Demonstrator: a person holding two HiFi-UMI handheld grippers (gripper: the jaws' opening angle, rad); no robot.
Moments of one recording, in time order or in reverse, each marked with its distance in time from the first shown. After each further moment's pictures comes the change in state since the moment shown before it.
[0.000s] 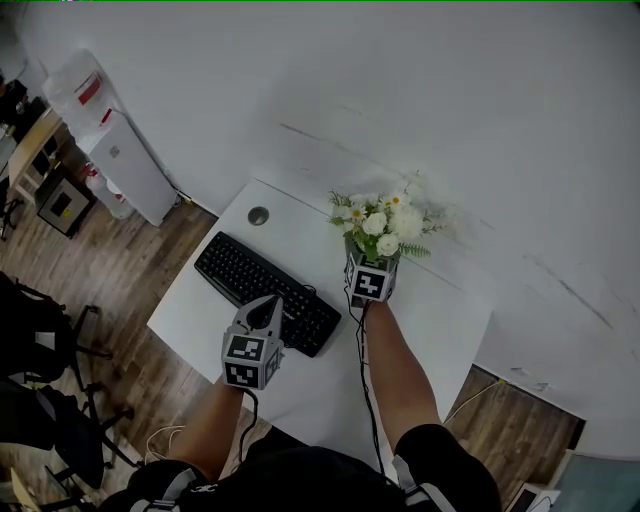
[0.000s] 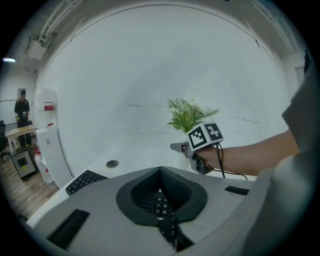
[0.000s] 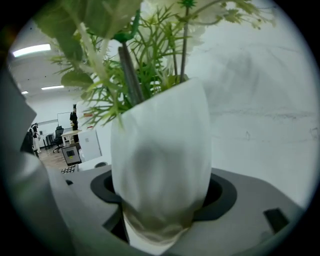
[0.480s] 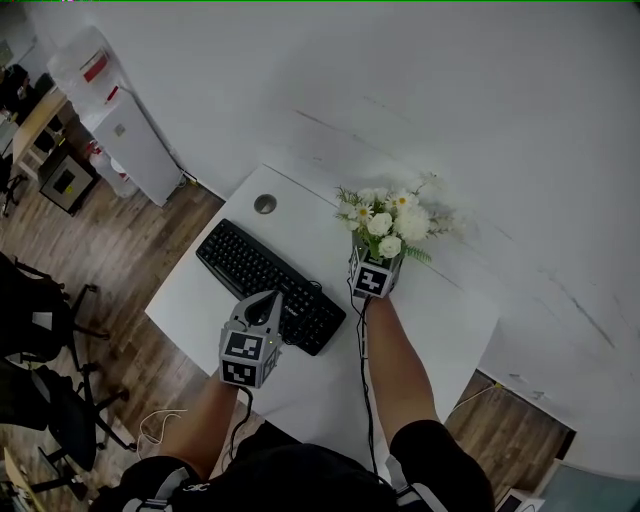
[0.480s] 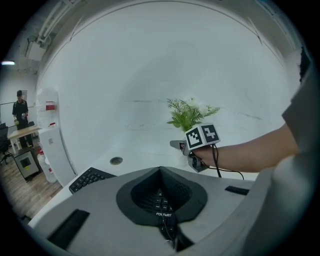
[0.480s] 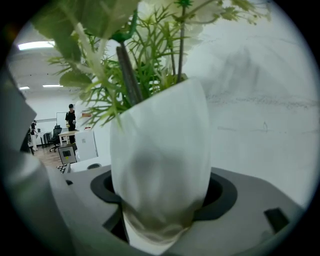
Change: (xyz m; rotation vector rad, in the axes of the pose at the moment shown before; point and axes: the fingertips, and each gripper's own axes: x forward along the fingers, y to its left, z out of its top) left arm 0.015 0.022 -0.011 0.006 0.027 0.023; right arm 0.041 0.003 -0.003 -0.014 -0.069 -0.026
